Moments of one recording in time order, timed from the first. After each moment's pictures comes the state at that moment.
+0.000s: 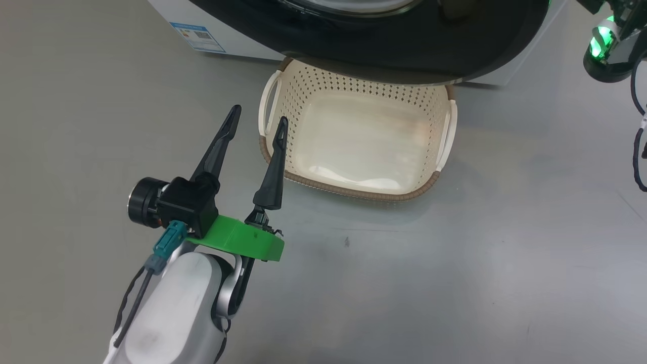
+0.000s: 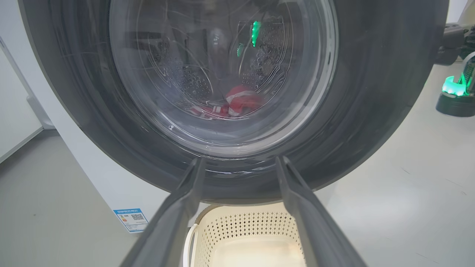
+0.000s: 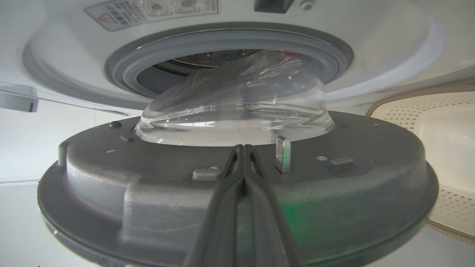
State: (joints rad) left arm -0.42 0.03 -0.45 0.14 -0.39 0.06 -0.25; right arm -1.04 -0.28 0.09 0.57 1.63 0.03 0.92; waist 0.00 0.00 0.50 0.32
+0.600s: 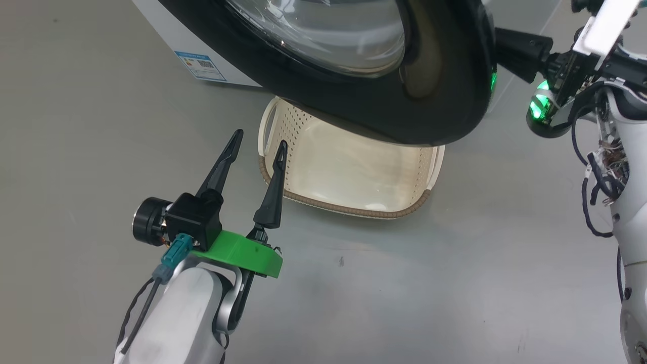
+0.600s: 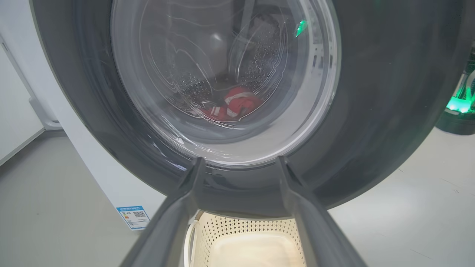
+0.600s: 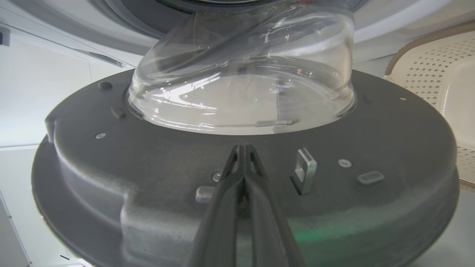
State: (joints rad) left arm -0.38 0.03 -0.45 0.18 -0.39 0.05 -0.25; right arm -0.92 -0.22 0.14 0.57 1.67 0.08 1.00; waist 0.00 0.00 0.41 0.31
